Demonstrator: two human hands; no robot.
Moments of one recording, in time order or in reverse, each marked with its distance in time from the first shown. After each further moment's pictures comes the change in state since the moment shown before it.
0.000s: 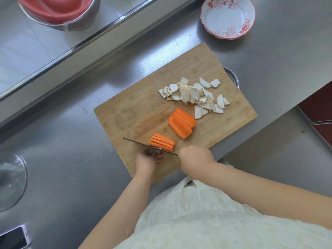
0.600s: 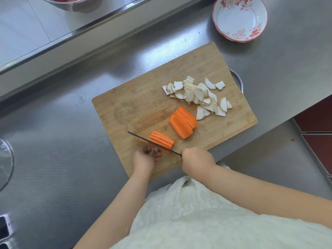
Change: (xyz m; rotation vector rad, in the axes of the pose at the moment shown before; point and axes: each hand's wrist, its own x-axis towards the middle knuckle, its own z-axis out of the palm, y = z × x) left_hand 0.000 -0.005 0.000 -0.056 0.005 0.019; right_hand 0.009 0.003 0.004 0.033 -0.084 0.094
